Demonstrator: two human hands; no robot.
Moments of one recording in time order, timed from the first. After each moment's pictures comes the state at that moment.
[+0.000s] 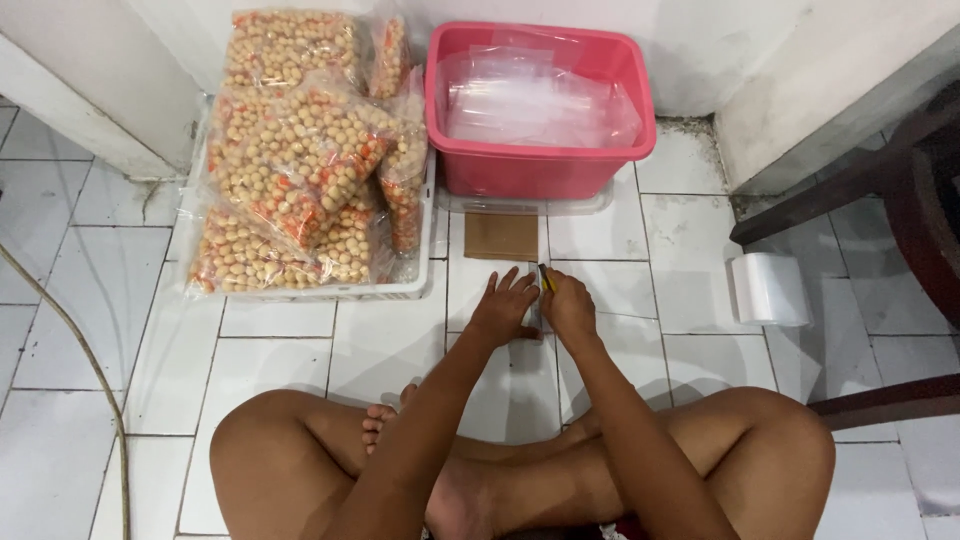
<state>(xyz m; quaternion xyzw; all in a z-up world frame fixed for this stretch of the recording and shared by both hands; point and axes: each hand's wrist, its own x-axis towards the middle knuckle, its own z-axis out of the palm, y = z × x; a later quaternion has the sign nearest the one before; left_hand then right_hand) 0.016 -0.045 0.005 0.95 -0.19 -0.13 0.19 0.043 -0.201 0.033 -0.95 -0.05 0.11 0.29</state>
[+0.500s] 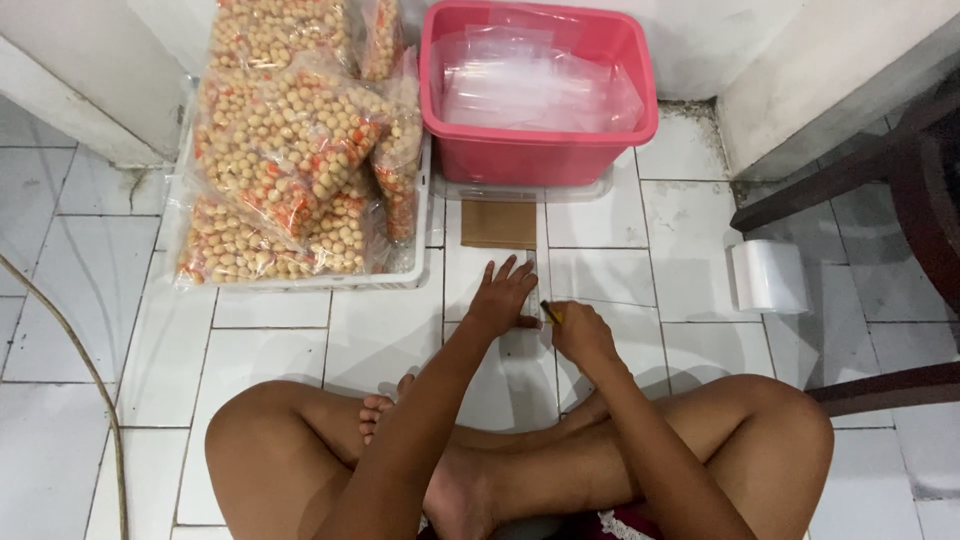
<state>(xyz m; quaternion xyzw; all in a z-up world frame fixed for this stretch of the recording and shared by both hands) 0.018 -0.049 -0.018 0.96 -0.19 -0.10 0.17 0.002 -0.236 0.033 -0.95 -0.06 0.23 0.21</state>
